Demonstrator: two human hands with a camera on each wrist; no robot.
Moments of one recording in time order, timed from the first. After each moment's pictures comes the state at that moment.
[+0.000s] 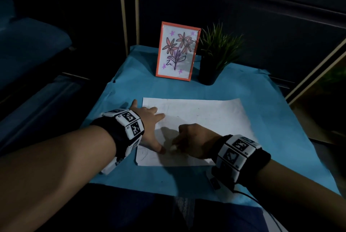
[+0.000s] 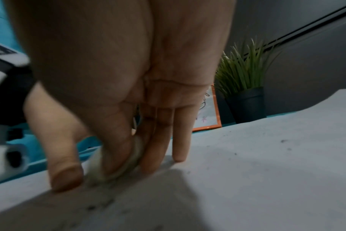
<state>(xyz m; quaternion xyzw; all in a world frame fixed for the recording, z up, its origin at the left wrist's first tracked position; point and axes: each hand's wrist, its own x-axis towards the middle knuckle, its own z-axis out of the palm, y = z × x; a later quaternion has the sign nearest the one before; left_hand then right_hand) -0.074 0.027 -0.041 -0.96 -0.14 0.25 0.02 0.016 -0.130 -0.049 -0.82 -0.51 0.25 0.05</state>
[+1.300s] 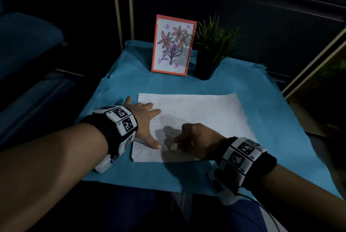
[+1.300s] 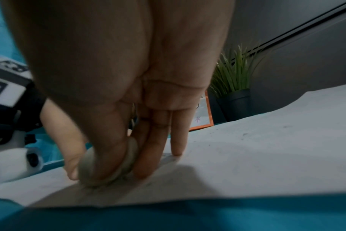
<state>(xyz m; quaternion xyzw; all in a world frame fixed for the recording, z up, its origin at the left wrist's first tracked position) -0.072 0.029 -0.044 -0.95 -0.14 0.27 0.02 0.016 -0.151 -0.046 -0.81 -0.54 0.23 0.06</state>
